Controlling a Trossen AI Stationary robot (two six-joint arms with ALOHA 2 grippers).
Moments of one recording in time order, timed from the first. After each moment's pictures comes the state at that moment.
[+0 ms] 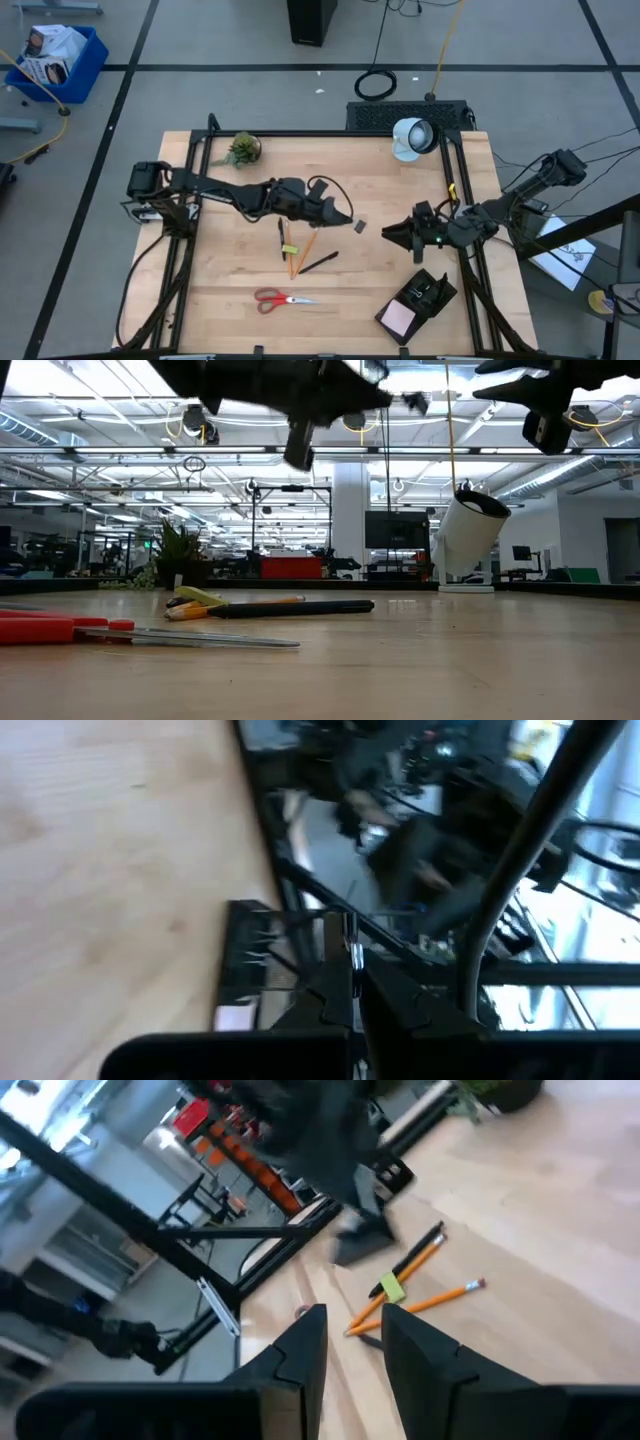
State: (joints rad) left arm 0.00 1.69 1.04 0.45 0.19 -1.37; right arm 0.53 0.83 0.44 0.13 0.57 0.89
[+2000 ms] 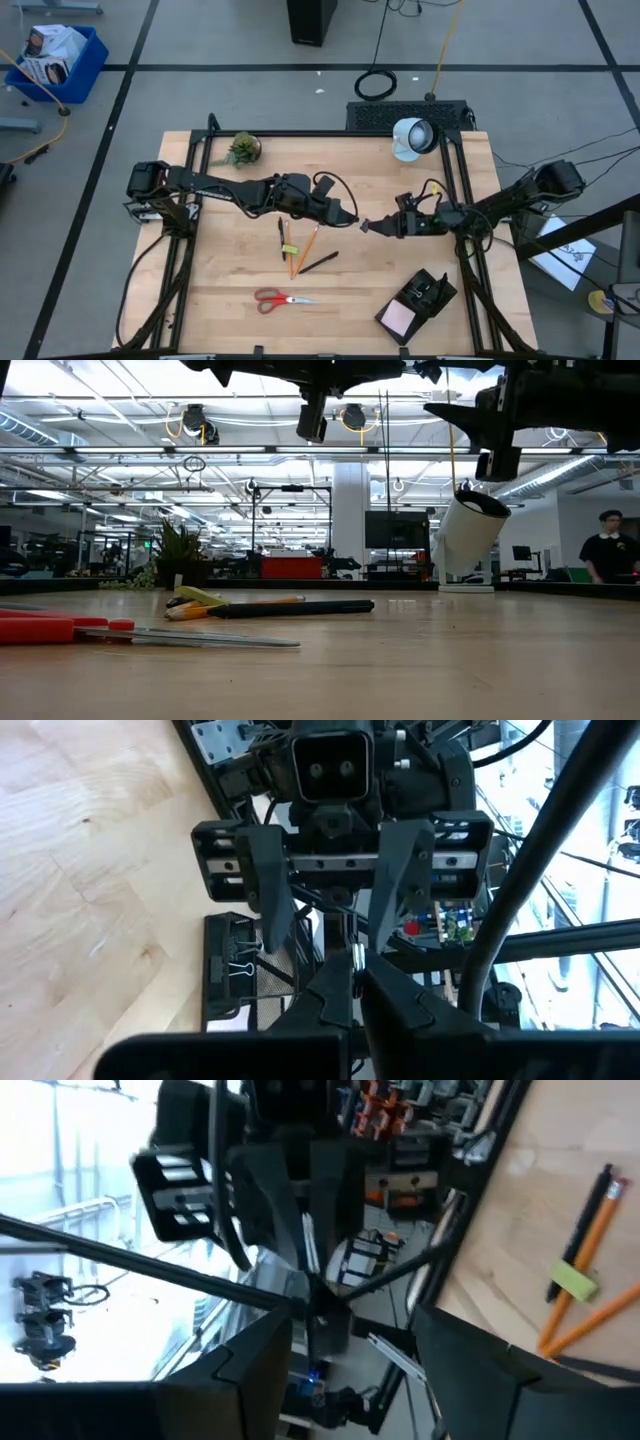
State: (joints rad) left arm -0.02 1.69 1.19 0.29 0.18 -1.24; right arm 0.24 1.16 0.23 1.06 0.18 1.31
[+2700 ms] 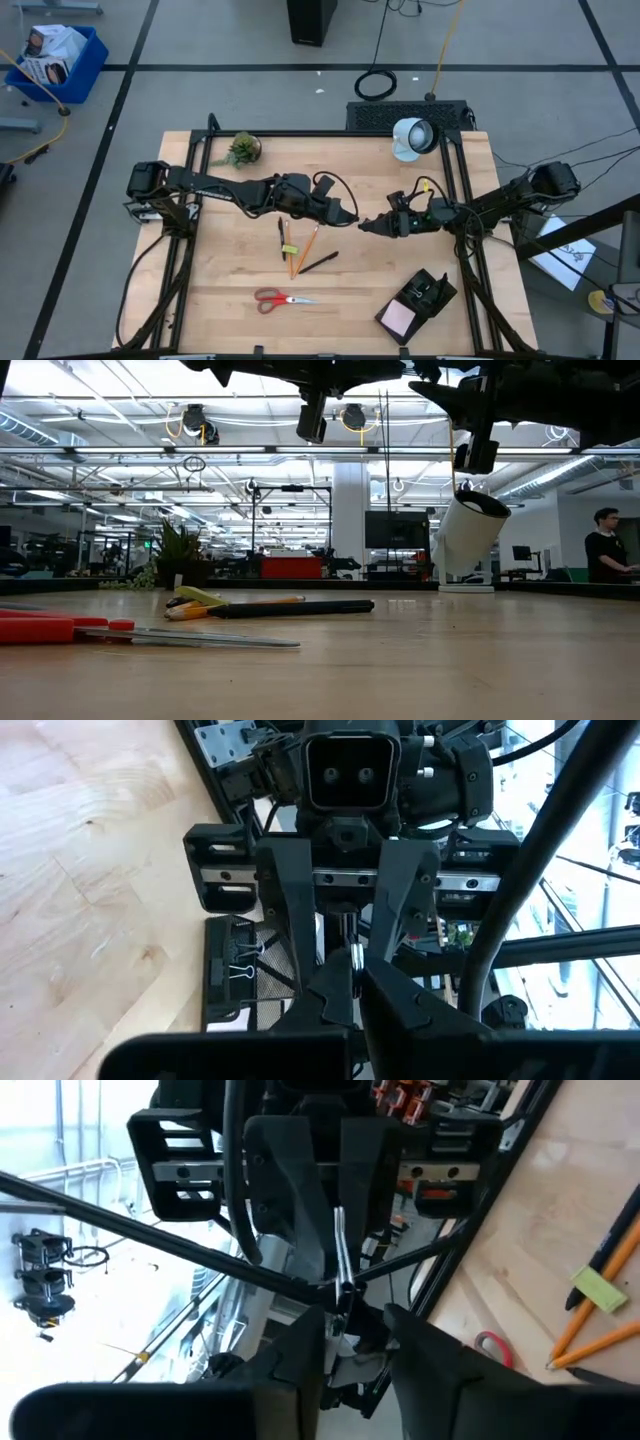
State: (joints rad) left arm -0.02 1.69 1.19 0.29 0.17 -1.24; right arm 0.18 1.23 0.30 1.07 0.05 1.25
